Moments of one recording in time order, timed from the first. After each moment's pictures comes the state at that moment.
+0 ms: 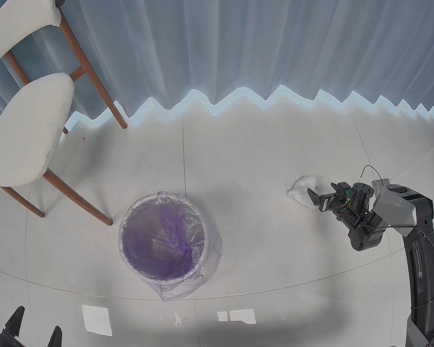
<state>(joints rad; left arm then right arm) 0.00 0.02 -0.02 0.03 -0.07 0.01 -0.13 2.66 -1.30 -1.28 0.18 0.00</state>
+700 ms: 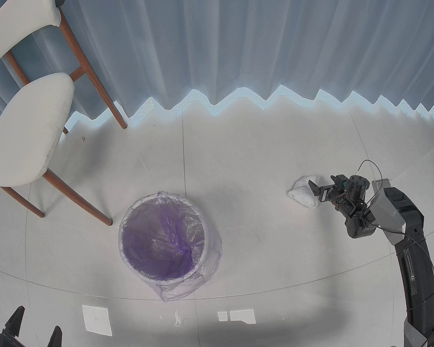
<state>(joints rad) 0.00 0.02 -0.02 0.03 -0.08 0.01 -0.17 2.82 -1.71 -1.05 0.20 -0.01</state>
